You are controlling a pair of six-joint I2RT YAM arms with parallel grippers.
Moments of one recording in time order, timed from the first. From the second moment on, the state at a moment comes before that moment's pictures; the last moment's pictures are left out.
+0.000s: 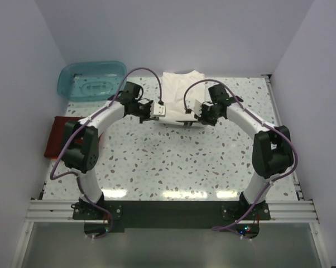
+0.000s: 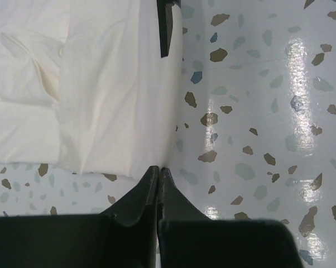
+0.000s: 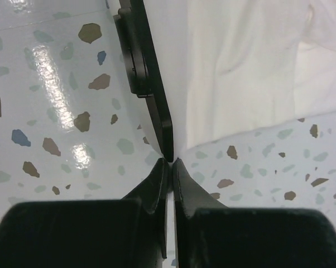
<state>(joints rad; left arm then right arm) -0.34 1.86 1.38 -0.52 0.75 1.18 0.32 1.77 1.34 -0.66 -0.32 -1.01</state>
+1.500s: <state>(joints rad) -0.35 2.08 1.88 -1.18 0.85 1.48 0.25 2.10 1.97 -1.35 -0.56 -1.37</state>
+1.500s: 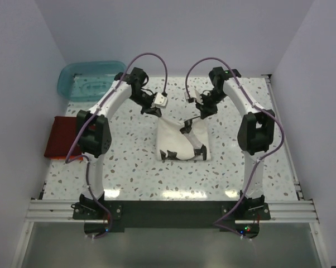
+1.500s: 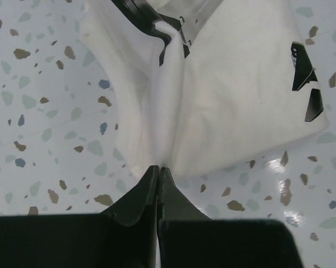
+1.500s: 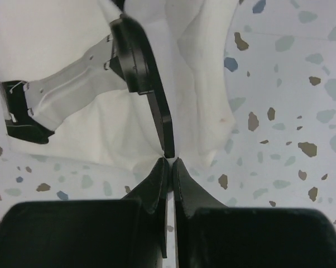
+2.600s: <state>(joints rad) -0.37 1.94 1.38 -0.87 0.82 1.27 0.33 2.04 1.45 -1.15 -0.52 -1.29</state>
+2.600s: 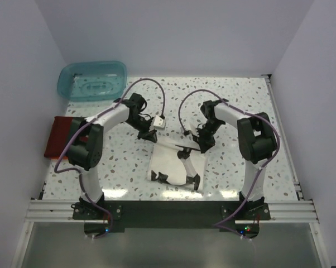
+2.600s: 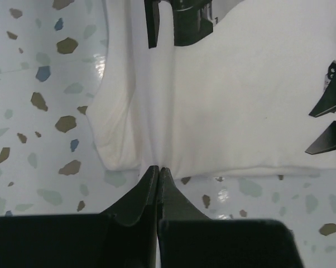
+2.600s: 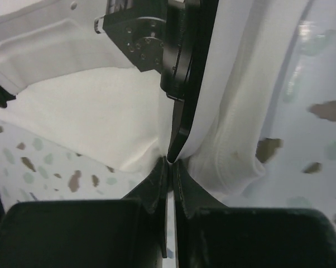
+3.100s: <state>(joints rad) -0.41 1.99 1.52 -0.85 0.87 1.12 0.24 1.94 1.44 -1.24 -0.56 -1.28</state>
